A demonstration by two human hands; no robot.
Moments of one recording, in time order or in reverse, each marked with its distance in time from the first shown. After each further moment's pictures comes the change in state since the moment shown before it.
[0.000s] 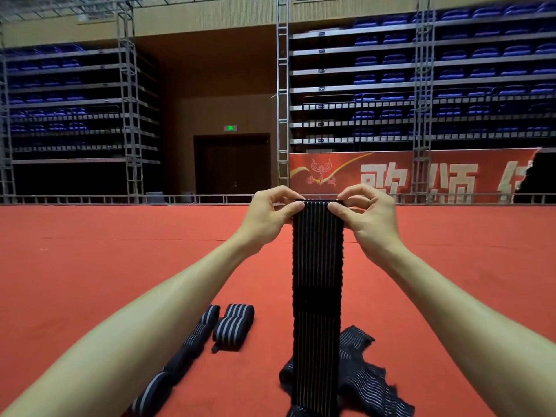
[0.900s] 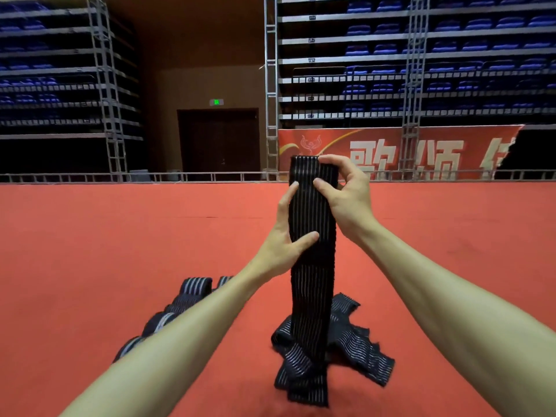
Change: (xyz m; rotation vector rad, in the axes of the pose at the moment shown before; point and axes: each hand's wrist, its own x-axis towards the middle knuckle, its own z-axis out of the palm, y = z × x) left_hand -0.070 -0.050 0.048 -0.080 -0.165 0.072; right_hand -0.011 0.014 0.017 -0.109 0.032 -0.116
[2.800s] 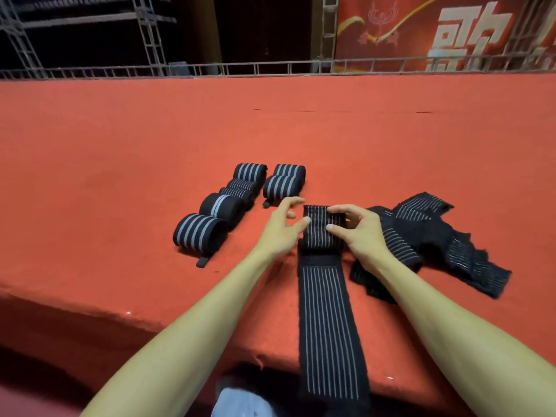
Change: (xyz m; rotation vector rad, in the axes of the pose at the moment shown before) left_hand -0.183 -0.187 -0.052 0.209 0.168 -0.709; right_hand -0.235 0.205 0.104 0.013 -0.299 0.573
